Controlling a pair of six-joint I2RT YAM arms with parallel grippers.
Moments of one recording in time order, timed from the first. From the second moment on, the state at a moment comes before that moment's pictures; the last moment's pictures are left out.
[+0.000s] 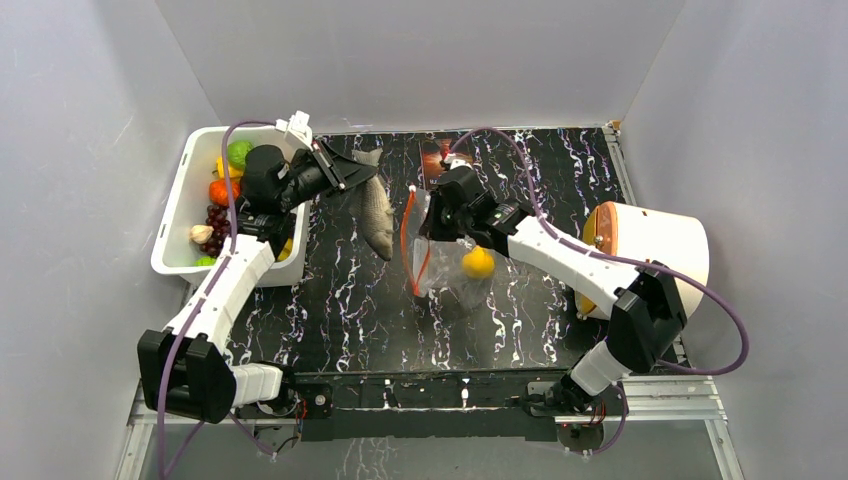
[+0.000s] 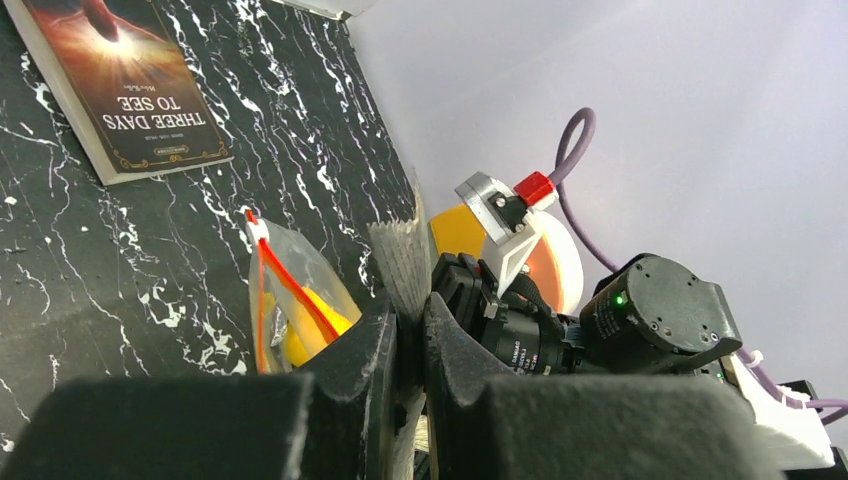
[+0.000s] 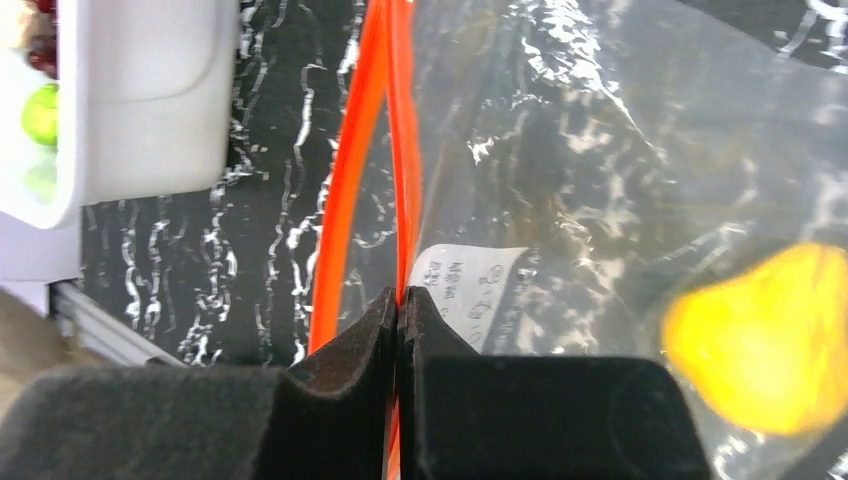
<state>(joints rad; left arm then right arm) -0.20 1.26 1.05 0.10 0.65 -0.88 0.73 1.53 1.29 -0.46 0.05 0.64</state>
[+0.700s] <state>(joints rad) -0.25 1.33 0.89 0.32 0.48 -0.99 0.73 1.54 1.24 -0.20 -0.11 0.85</state>
